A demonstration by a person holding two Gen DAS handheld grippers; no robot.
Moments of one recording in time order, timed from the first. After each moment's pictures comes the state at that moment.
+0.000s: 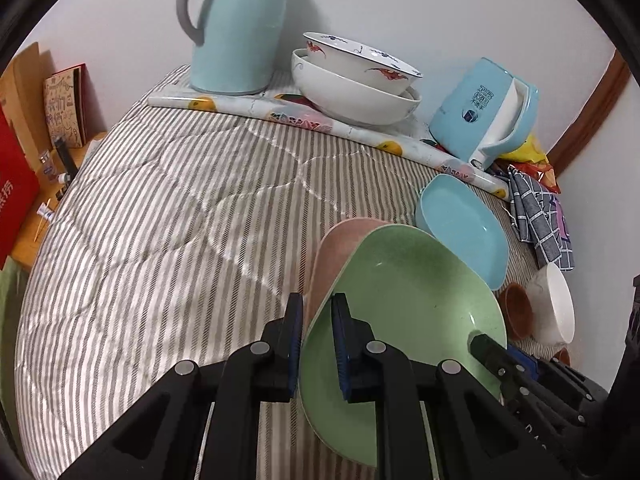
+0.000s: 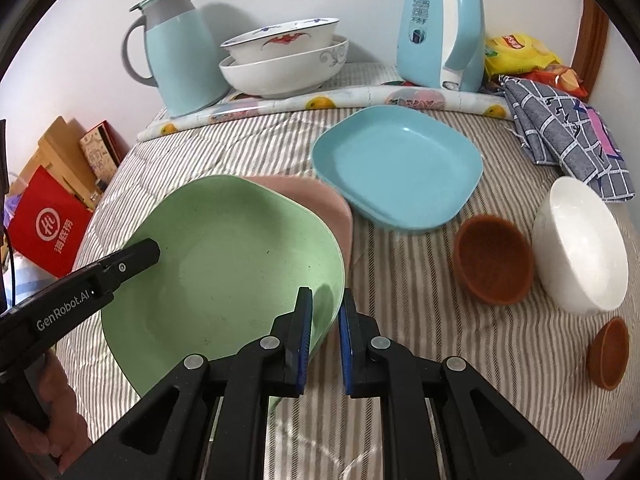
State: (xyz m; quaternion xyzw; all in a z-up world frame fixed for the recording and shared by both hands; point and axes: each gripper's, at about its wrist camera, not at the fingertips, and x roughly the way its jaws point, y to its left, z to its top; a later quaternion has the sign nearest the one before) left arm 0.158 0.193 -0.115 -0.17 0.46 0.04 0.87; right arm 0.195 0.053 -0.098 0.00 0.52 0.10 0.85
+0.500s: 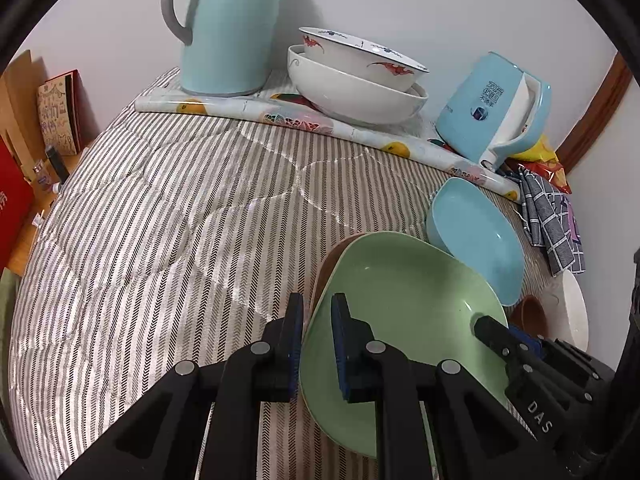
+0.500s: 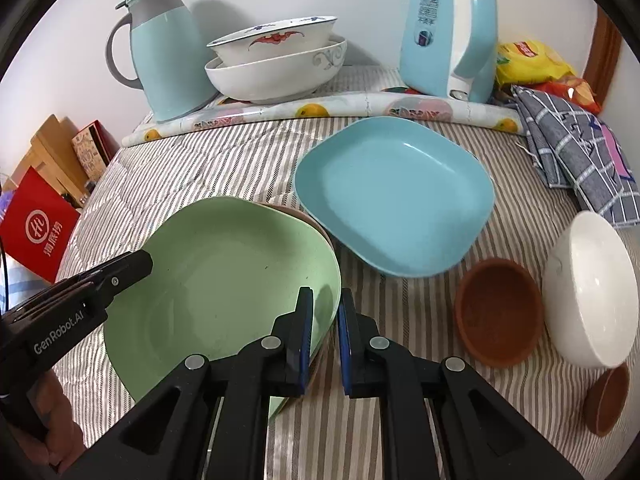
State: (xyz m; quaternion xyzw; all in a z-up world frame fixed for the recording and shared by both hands) left arm 0.178 0.193 -0.128 -0.16 0.46 0.04 0.87; right arm 0.232 0.054 -0.114 -0.02 0.52 0.11 0.85
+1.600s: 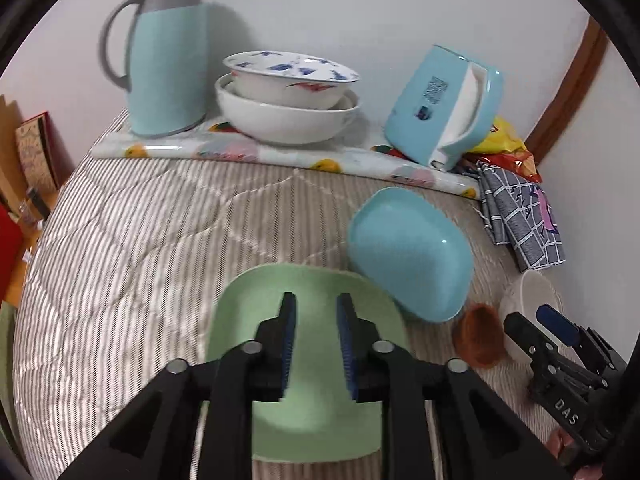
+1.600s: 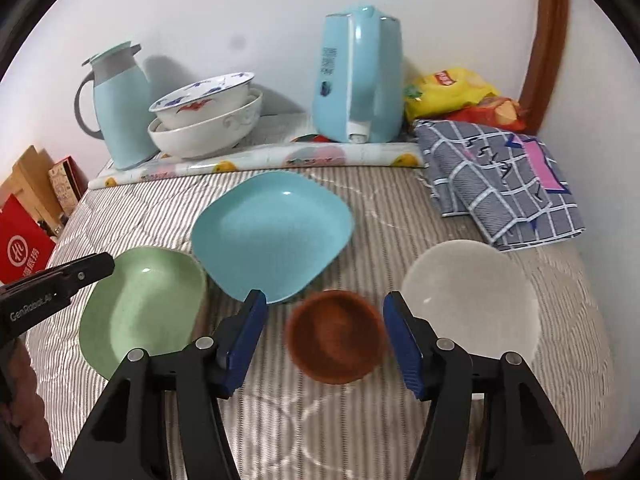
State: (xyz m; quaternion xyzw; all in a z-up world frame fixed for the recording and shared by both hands) left arm 0.199 0.131 -0.088 -0.12 0.45 0.01 0.88; right arm 0.228 -0.039 -0.064 -0.02 0.46 0.05 0.89
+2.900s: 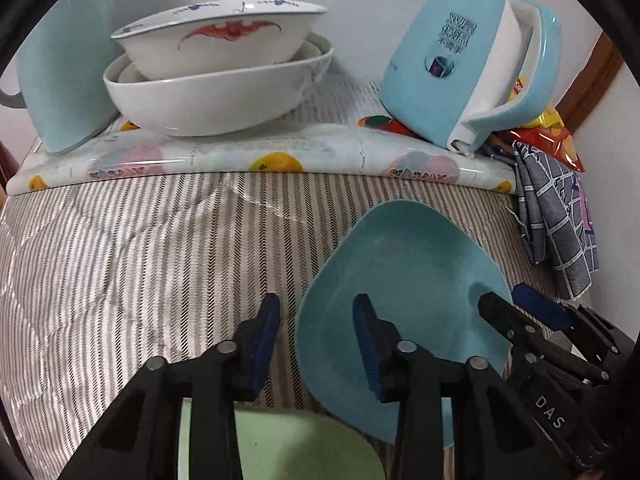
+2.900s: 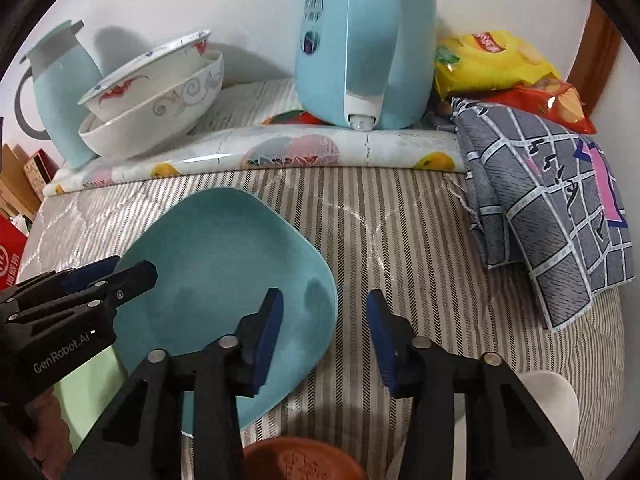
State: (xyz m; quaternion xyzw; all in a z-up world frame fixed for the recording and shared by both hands) left arm 0.320 0.090 -0.145 -0.10 0.51 0.00 0.85; right arm 0.348 -0.032 -0.126 -0.04 0.53 0.06 0.84
